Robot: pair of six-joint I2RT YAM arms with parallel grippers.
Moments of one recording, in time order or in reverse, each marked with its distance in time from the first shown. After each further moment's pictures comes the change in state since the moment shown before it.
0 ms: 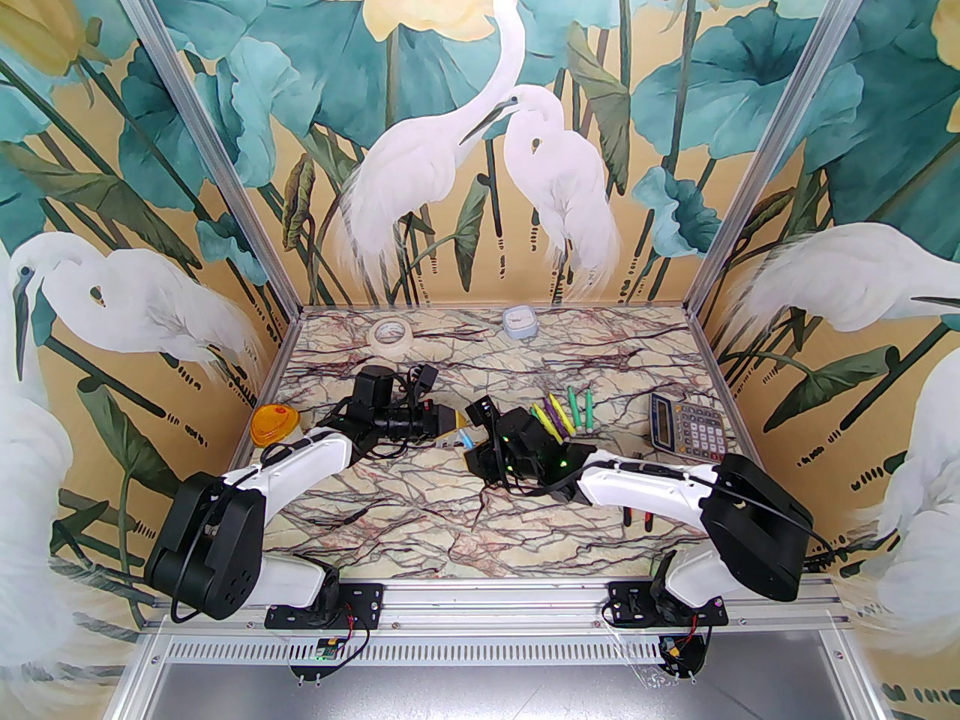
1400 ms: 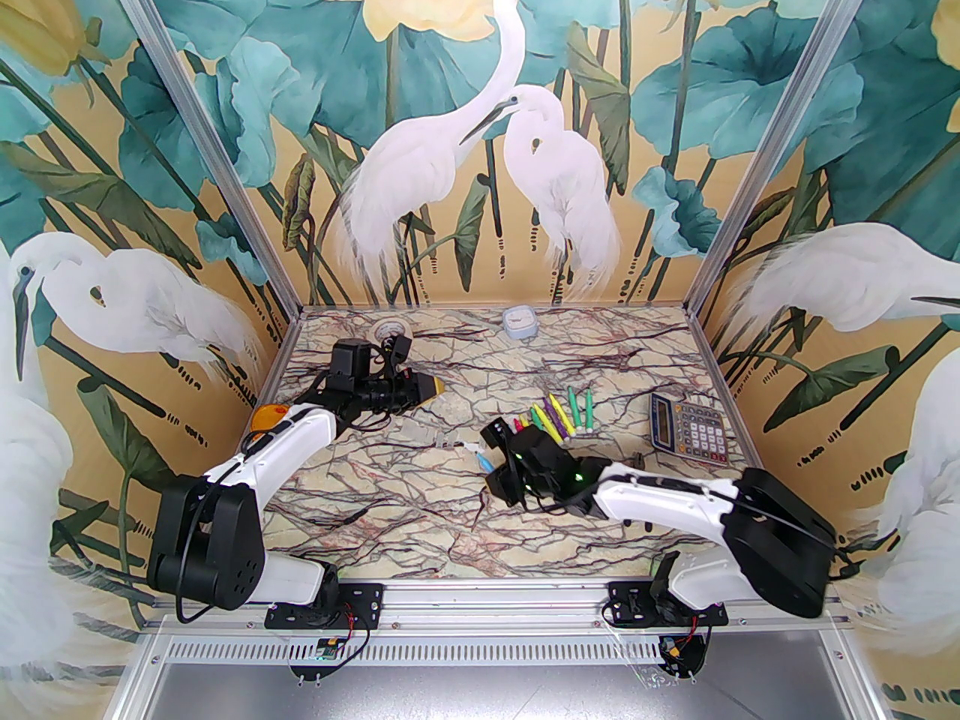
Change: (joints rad) left arm 0.095 0.034 0.240 -0.306 -0.174 0.145; right arm -0.004 -0.035 -0.058 -0.171 0.094 -0.027
